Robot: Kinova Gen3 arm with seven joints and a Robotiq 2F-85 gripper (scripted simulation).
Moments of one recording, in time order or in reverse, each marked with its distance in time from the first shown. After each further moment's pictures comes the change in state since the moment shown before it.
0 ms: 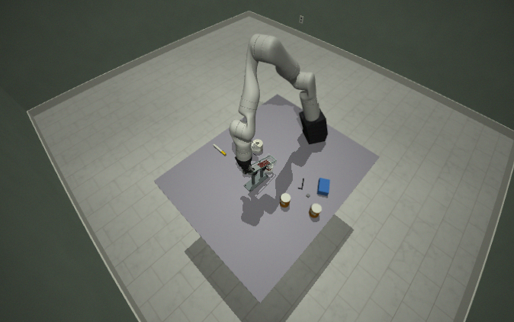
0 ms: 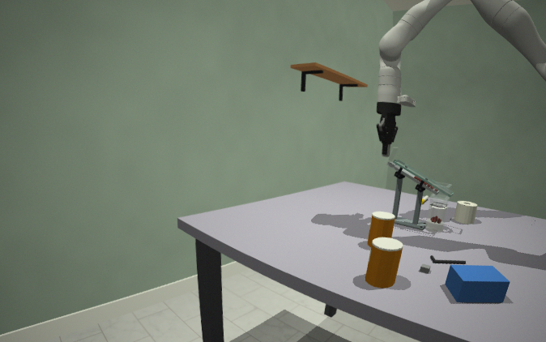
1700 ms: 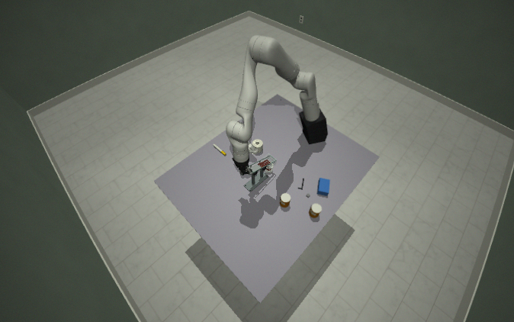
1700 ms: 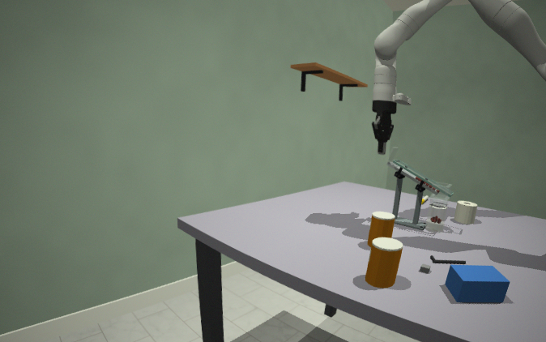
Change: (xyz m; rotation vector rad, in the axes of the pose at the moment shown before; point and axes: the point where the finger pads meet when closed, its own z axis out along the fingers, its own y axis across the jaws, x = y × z) arm -0.015 -0.002 -0.005 0.002 0.002 0.003
